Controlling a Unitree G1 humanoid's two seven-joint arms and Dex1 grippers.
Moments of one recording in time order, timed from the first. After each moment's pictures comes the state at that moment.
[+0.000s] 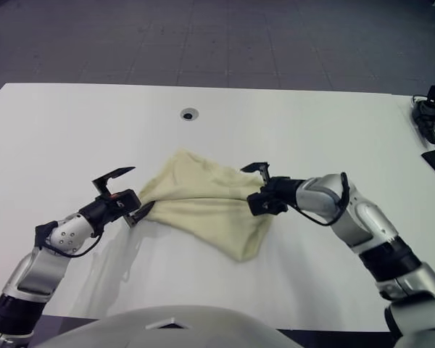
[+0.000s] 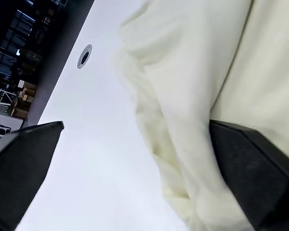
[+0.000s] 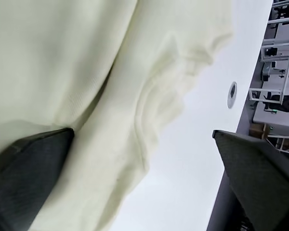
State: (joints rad) left arm 0.14 0.60 -0.16 -0.31 0.33 0.06 -0.51; right arm -0.18 -0.93 0.39 -0.23 -0.41 -0.23 0.85
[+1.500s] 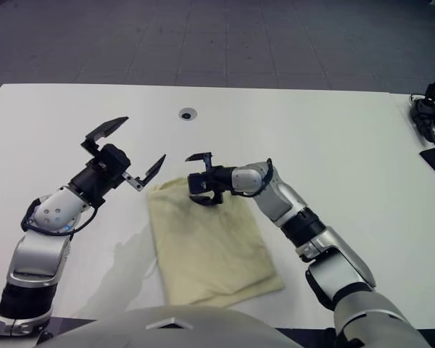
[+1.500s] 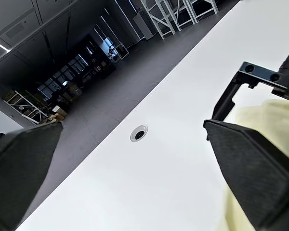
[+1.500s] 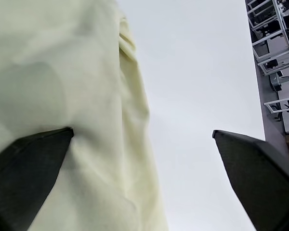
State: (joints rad) left arm 0.00 0.49 -0.05 -0.49 0.09 0.14 -0.45; right arm -0.59 -0.41 0.60 0.26 -0.37 -0.06 0.75
